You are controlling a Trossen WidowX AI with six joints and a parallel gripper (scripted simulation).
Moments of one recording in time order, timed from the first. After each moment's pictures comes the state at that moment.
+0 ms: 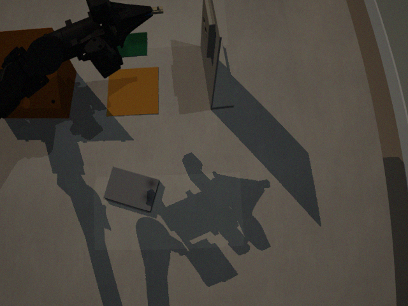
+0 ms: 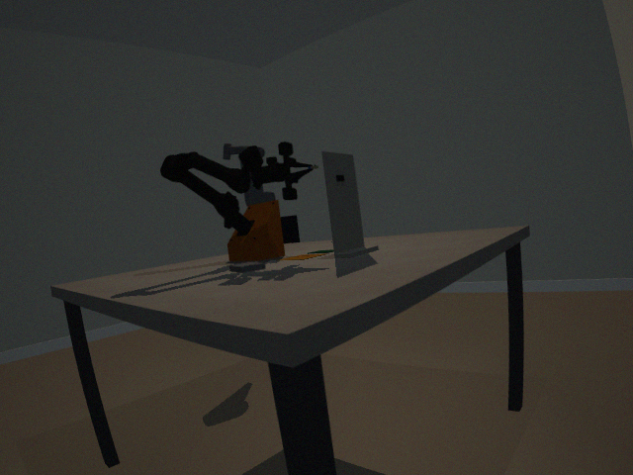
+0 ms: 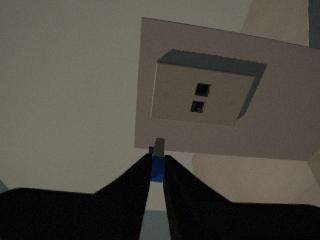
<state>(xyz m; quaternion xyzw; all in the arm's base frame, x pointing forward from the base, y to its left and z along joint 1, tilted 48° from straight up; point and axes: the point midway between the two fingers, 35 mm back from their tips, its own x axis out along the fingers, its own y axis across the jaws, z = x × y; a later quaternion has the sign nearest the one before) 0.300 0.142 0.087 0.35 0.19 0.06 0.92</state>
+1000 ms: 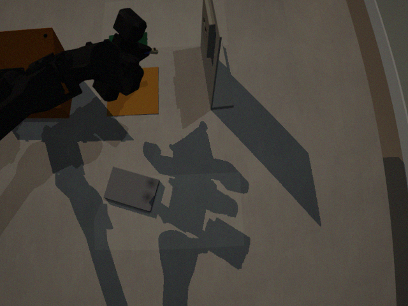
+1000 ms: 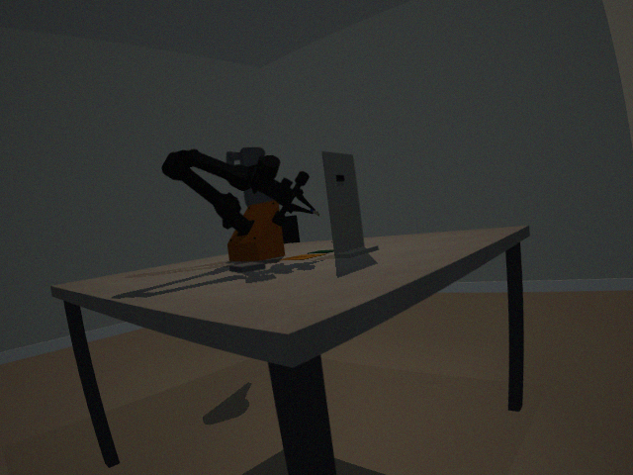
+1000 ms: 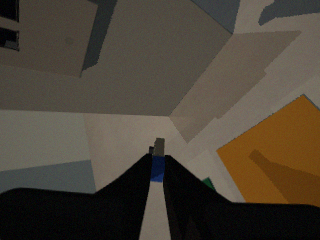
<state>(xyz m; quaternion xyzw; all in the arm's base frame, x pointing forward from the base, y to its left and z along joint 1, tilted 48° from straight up) 0.291 0.051 0.009 0.18 0.40 -0.15 0.89</state>
